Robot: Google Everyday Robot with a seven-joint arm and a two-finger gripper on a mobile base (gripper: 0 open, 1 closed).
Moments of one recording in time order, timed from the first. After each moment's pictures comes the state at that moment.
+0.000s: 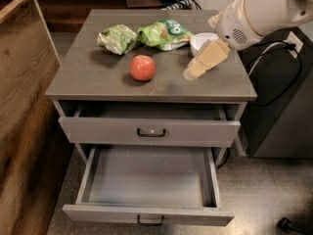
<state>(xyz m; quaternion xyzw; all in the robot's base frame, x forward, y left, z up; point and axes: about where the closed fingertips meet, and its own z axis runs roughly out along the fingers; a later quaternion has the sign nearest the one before) 0.589 -0.118 0.960 -0.52 0.76 0.09 0.38</state>
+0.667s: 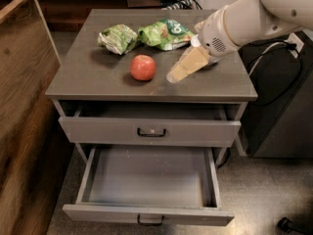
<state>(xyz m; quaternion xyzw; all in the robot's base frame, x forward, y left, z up) 0.604 -0.087 0.941 -0.51 0.75 0.11 0.40</state>
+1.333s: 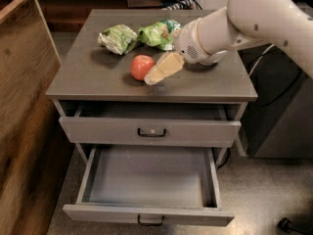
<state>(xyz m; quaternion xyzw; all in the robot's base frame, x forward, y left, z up) 0.631 -0.027 0.913 -0.52 0.72 0.17 0.42</state>
